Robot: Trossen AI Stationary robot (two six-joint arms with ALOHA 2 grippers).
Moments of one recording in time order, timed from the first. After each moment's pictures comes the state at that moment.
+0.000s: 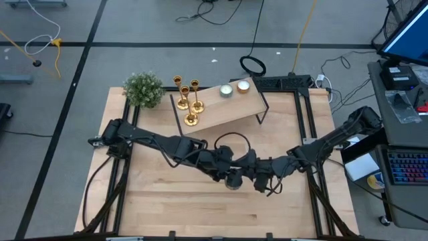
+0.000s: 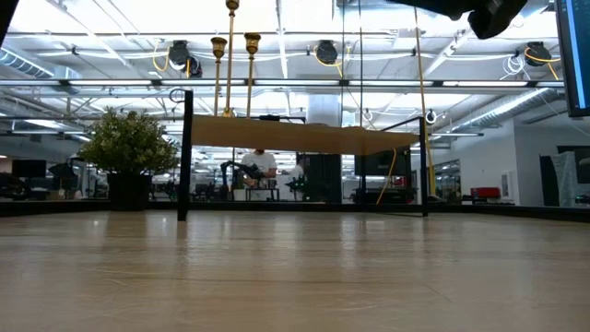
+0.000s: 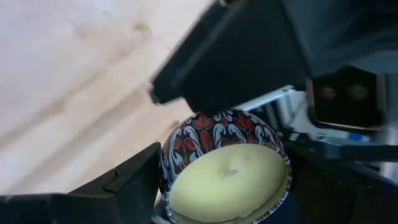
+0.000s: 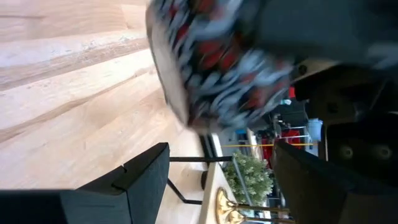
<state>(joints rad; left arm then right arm) -0.27 1.93 1.88 -0.66 0.05 -1.33 0.48 1.30 0.82 0.21 0.47 -1.15</state>
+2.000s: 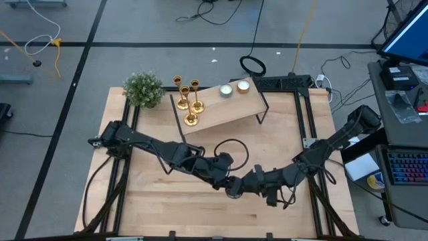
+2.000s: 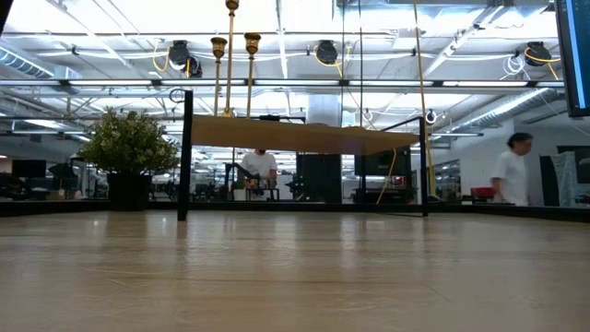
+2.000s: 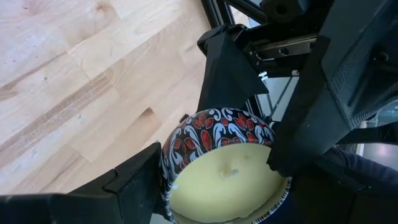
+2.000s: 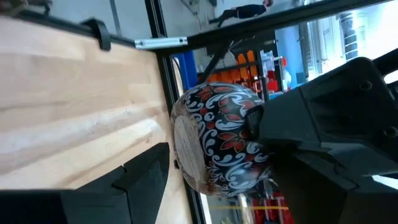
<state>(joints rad) -0.32 1.93 1.88 -0.58 0.02 -1.36 0.62 1.30 0.82 0.34 0.36 -1.24</state>
